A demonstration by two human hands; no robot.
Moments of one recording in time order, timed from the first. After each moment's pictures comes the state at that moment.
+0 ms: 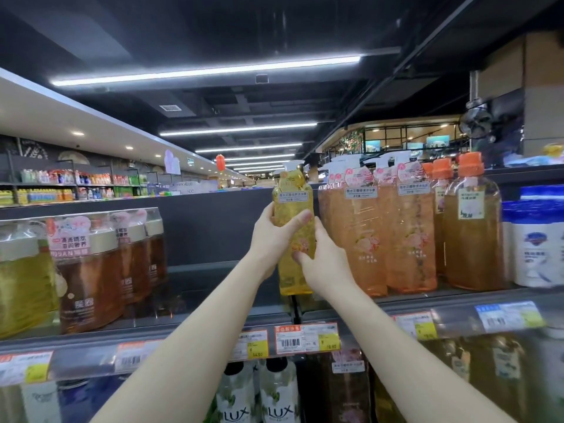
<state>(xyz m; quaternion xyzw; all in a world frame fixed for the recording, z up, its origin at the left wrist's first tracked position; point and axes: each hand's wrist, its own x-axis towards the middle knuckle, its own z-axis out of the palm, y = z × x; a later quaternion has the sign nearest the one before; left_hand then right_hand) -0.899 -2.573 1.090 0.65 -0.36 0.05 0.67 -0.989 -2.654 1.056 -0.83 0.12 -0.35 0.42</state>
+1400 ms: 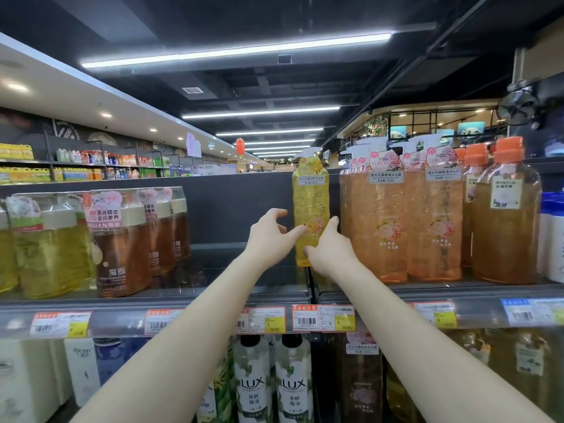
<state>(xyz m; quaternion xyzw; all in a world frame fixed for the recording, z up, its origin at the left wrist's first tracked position) -0.884 -2.536 1.068 0.82 -0.31 0.12 0.47 -0.960 -2.646 1.057 -0.87 0.23 -0.24 0.36</state>
